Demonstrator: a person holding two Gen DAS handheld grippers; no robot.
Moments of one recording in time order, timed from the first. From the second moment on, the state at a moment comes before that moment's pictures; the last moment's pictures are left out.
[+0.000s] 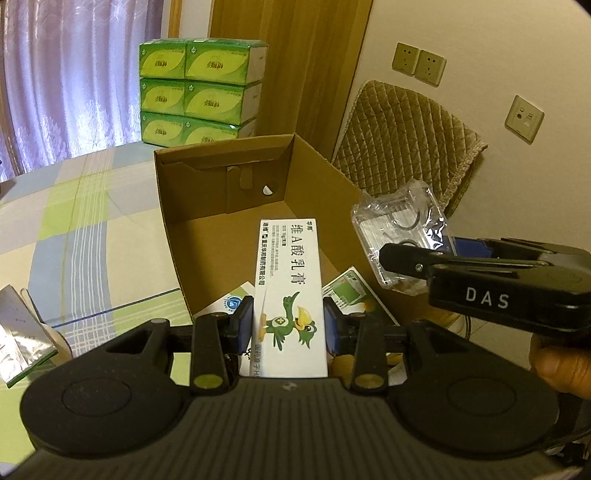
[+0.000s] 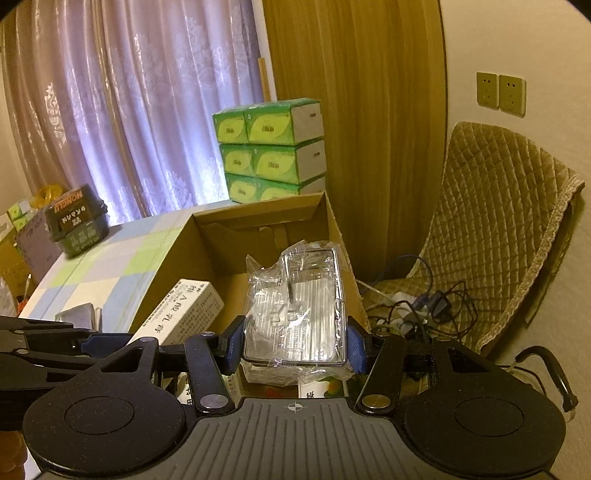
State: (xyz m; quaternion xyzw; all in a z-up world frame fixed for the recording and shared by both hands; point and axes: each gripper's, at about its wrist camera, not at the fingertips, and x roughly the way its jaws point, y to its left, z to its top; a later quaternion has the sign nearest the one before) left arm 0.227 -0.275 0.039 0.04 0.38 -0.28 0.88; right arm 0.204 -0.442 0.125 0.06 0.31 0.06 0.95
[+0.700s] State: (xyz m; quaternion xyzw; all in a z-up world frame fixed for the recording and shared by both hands) left arm 0.241 -0.273 0.035 0.02 0.38 -0.26 0.89; right arm 0.215 -0.438 0.124 0.05 0.31 0.06 0.95
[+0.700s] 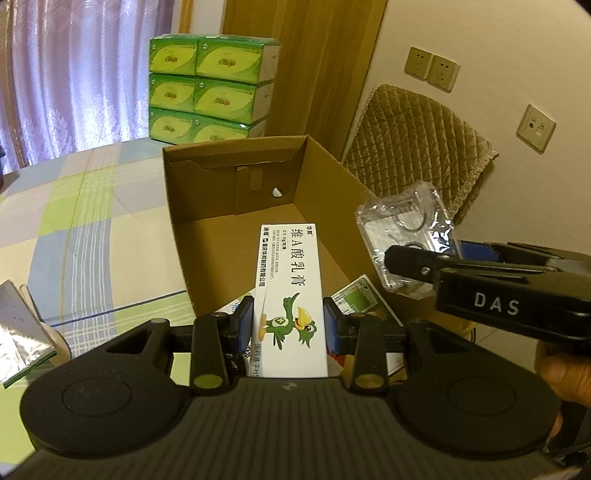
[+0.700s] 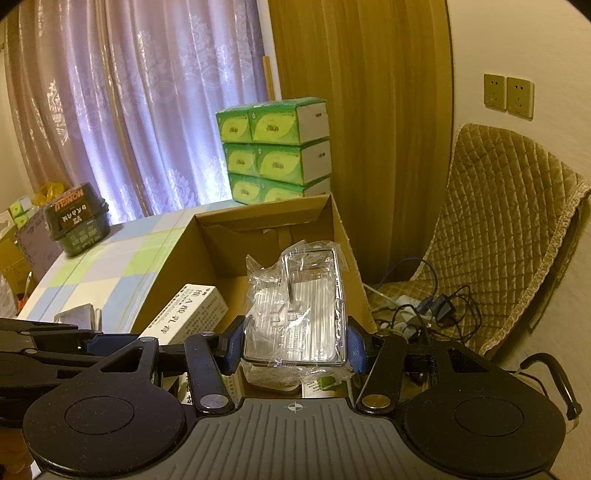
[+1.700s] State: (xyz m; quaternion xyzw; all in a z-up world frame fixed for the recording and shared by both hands) left arm 0.228 -0.253 0.041 0.03 0.37 -0.26 0.89; right arm 0.210 -0.427 0.130 0.05 0.31 0.07 0.95
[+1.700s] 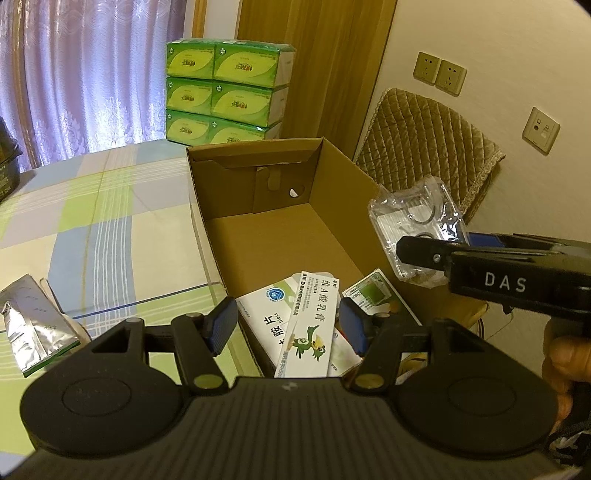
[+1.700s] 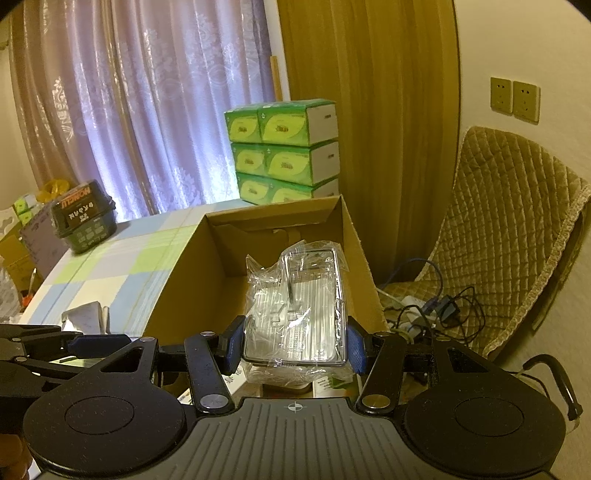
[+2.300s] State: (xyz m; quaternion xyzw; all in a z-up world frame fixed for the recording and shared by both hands) left arm 0.223 -0.234 0.043 0.01 0.38 -0.25 0.89; right arm 0.209 -0.435 0.140 0.08 0.28 0.06 0.95
